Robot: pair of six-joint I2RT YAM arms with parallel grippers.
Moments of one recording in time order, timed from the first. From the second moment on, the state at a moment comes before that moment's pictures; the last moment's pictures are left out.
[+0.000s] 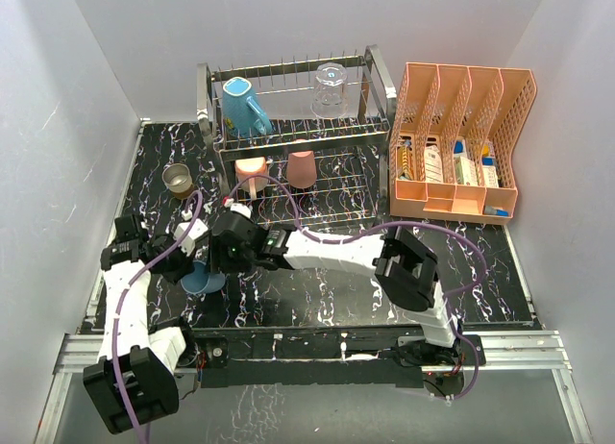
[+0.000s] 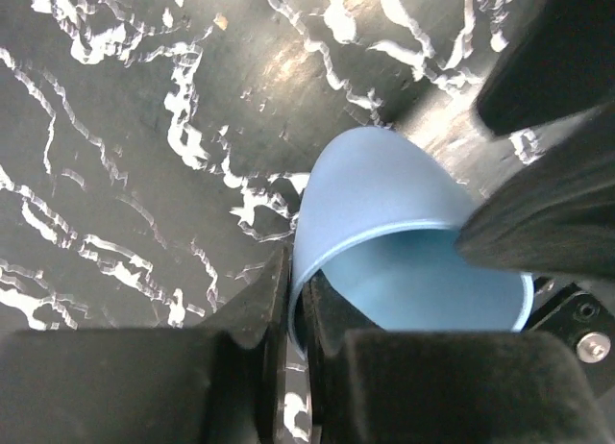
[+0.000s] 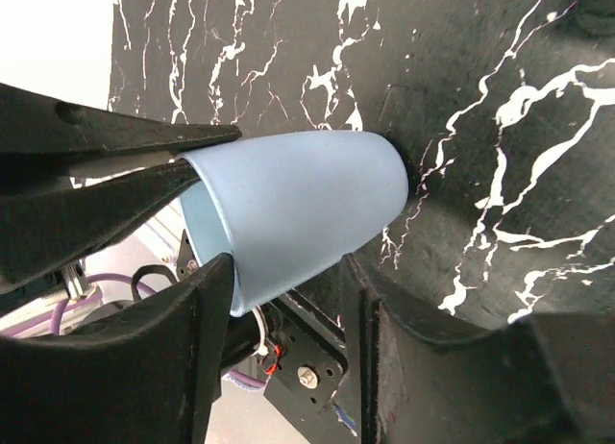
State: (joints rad) left arm 0.31 0.92 0.67 -0.99 0.58 1.05; right arm 1.21 2.04 1.65 -0.33 0.02 0.98
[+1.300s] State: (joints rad) left arm 0.36 2.04 1.77 -0.95 0.12 0.66; right arm 0.82 1.41 1.03 -0.16 0.27 0.74
